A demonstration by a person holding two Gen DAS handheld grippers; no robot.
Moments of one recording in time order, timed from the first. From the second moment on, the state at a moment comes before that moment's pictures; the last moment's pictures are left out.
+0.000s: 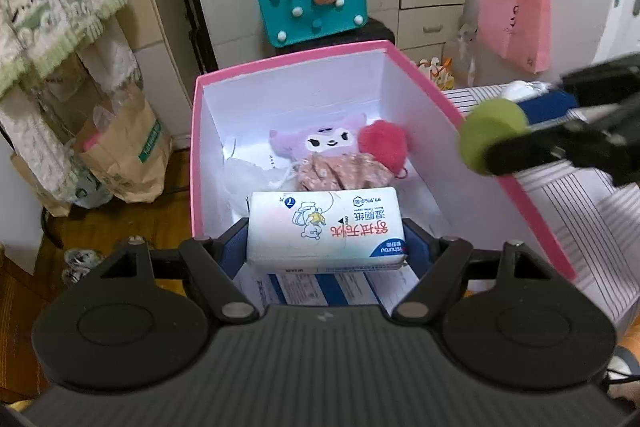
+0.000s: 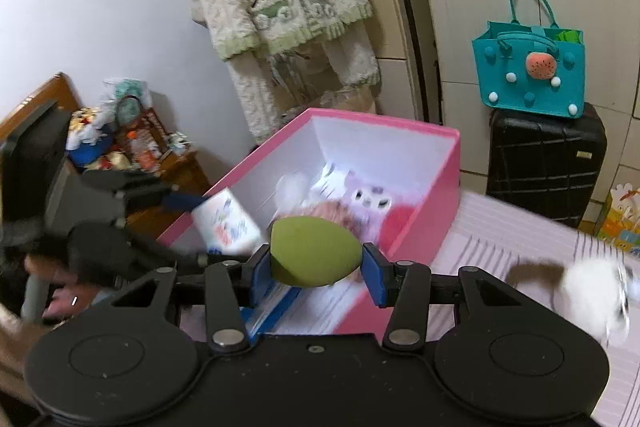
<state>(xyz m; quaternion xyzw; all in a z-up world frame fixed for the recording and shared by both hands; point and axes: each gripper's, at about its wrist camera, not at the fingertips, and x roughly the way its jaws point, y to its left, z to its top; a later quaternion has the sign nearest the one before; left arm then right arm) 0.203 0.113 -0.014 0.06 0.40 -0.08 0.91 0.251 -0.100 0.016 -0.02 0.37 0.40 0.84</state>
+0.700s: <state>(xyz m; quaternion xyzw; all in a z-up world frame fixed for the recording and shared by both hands) 0.279 0.122 -0.036 0.01 0.44 -0.06 0.90 0.361 0.000 -0.018 0.01 0.48 0.37 0.80</state>
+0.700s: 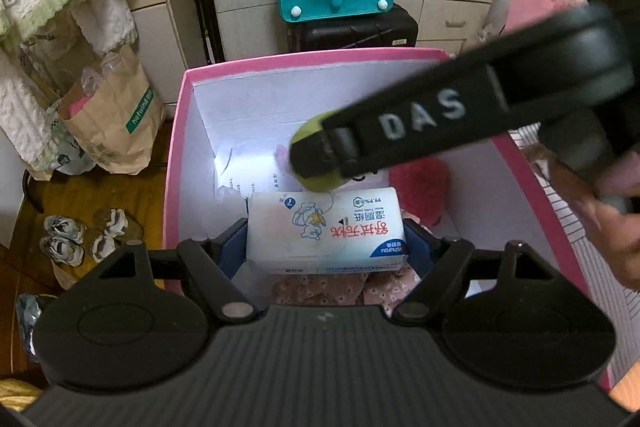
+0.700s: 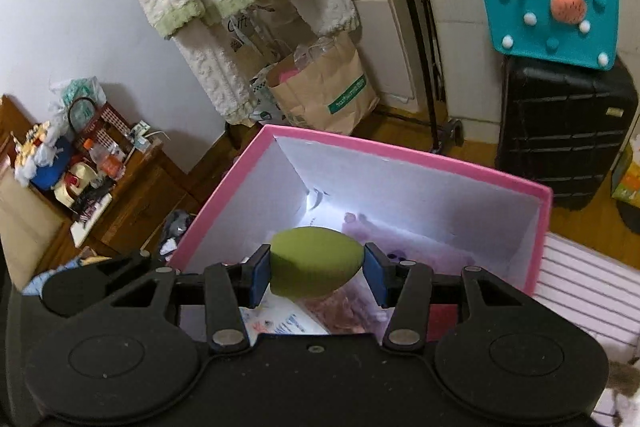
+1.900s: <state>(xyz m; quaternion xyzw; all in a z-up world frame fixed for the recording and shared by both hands) 0.183 0.094 0.022 0.08 0.41 -0.12 0.90 0.229 -0.095 0.064 -0.04 0.41 0.37 0.83</state>
